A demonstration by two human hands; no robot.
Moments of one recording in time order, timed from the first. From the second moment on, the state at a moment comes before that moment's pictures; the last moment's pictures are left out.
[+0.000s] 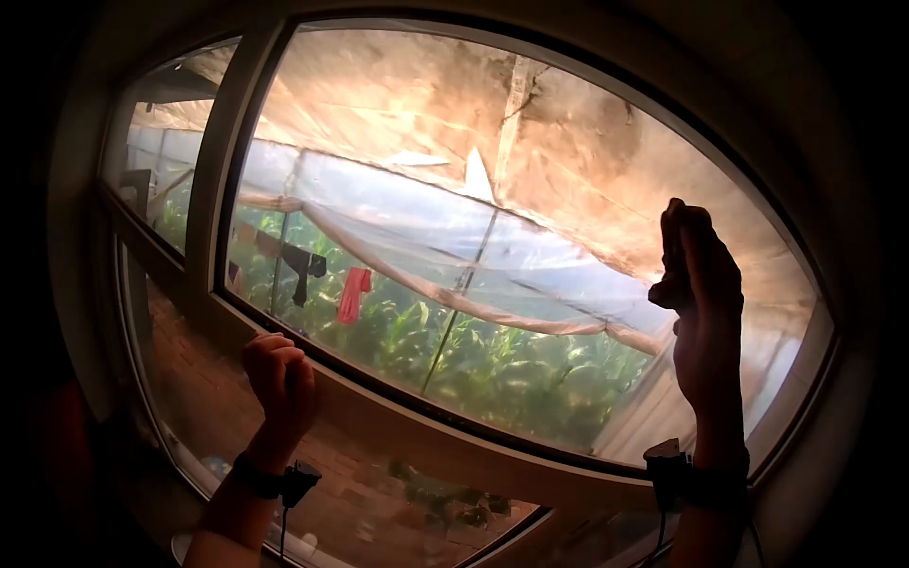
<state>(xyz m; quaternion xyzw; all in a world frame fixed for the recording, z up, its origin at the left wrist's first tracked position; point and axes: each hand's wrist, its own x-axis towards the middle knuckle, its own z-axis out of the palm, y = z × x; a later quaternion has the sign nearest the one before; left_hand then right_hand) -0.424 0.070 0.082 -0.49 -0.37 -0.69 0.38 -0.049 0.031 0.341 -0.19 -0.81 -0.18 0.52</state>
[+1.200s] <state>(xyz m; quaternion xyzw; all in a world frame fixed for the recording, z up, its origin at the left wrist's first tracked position) -0.486 0.014 0.044 -0.58 -0.29 -0.74 0.20 -0.469 0.095 0.348 0.01 -0.77 -0.54 0.34</state>
